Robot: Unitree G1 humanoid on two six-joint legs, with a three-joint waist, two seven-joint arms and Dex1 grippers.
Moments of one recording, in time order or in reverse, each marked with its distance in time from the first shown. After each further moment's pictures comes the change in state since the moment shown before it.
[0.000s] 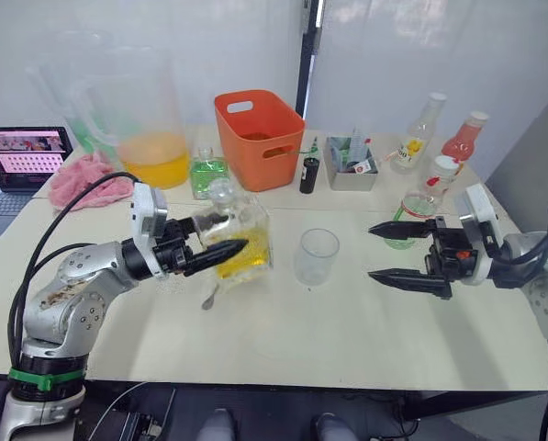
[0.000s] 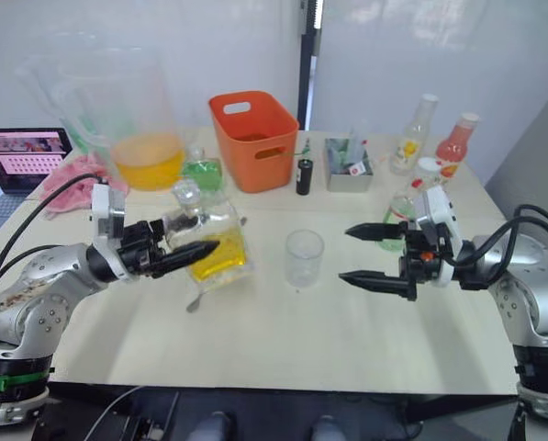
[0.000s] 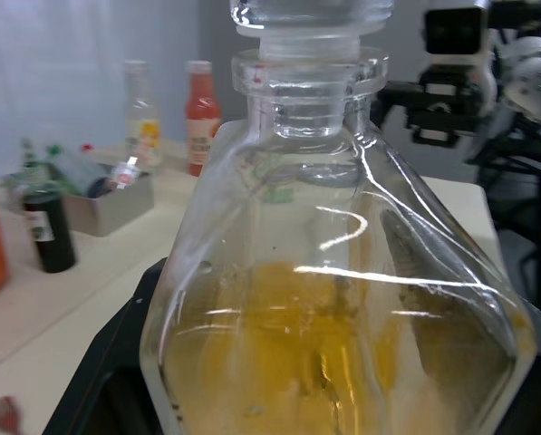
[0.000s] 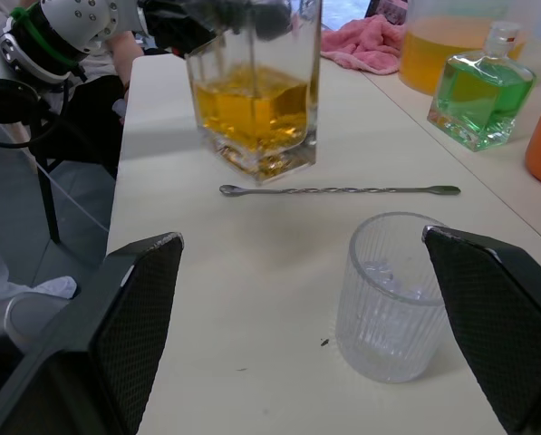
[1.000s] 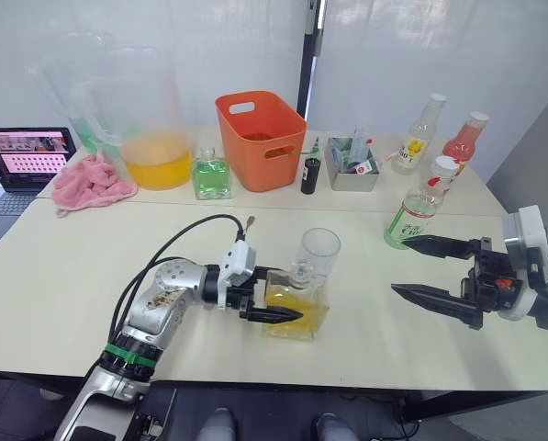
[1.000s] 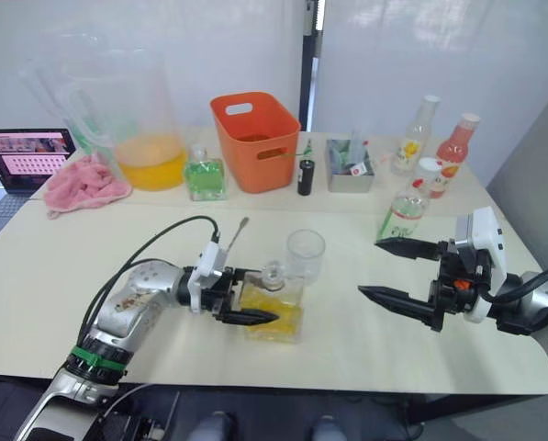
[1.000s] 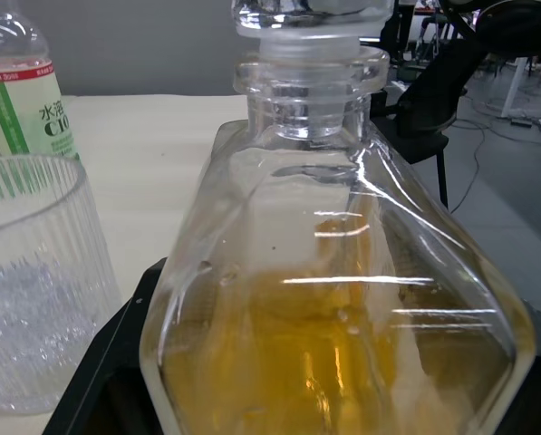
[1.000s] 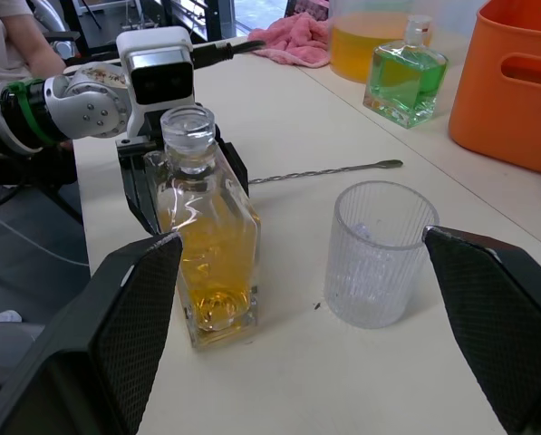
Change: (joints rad) left arm -0.084 -0.241 -0.338 0.343 0.329 -0.319 -0.292; right arm 0.320 -0.035 -0.282 -0.298 0.157 0.105 -0.229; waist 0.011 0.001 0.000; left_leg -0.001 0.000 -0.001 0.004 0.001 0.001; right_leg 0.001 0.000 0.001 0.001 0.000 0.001
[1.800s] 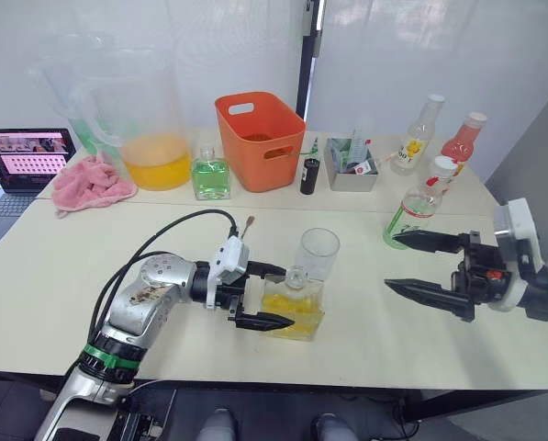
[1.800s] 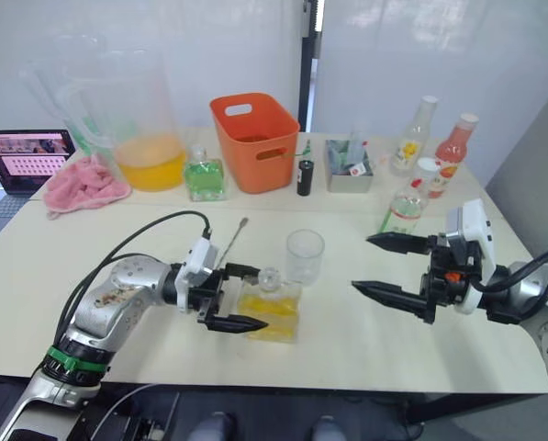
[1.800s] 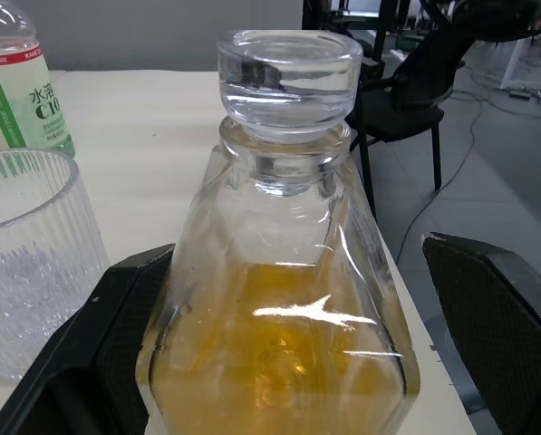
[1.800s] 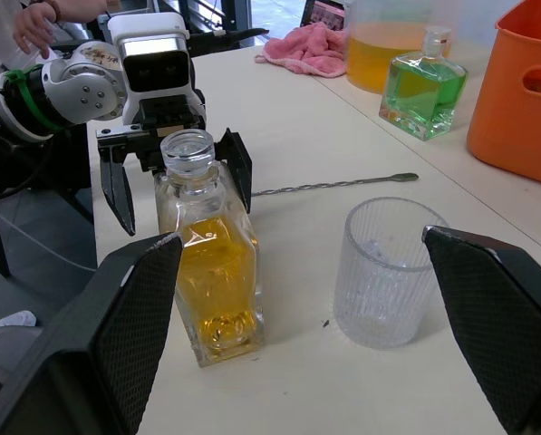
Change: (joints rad) left arm -0.024 0.099 0.005 -0.153 -0.015 0.156 0.009; right arm -0.070 -0.006 0.081 0.055 -0.005 -0.029 0.022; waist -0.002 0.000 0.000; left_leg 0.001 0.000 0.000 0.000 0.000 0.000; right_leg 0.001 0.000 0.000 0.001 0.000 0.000
